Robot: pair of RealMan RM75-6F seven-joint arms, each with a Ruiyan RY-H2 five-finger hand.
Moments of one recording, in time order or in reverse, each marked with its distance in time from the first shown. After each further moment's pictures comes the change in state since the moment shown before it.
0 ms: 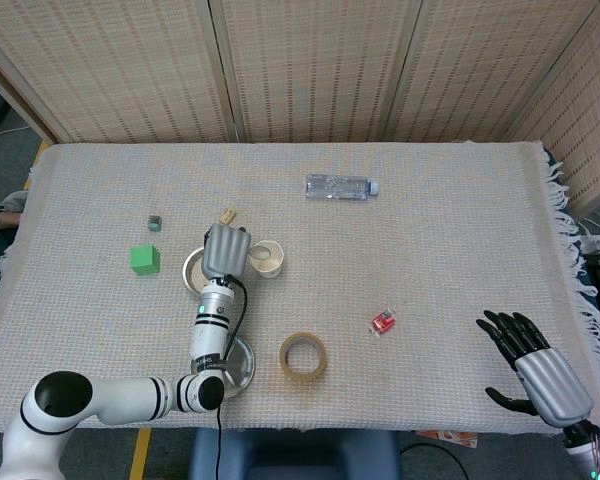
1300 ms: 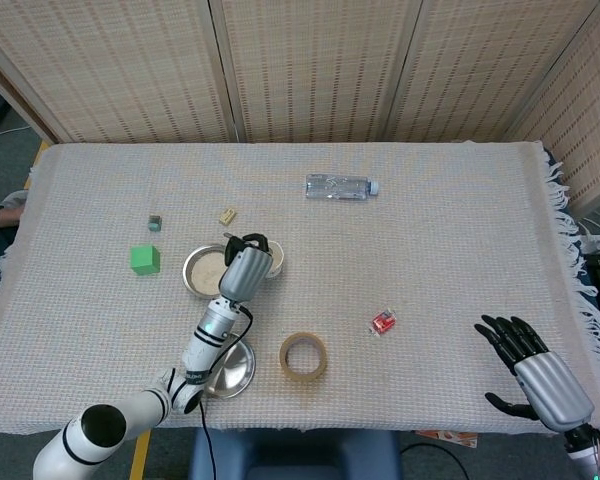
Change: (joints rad) left arm 0.125 -0.253 0.204 0.639 0.630 0.043 -0.007; right arm 0.000 0.019 -0.015 -0.010 -0.022 -0.005 0.019
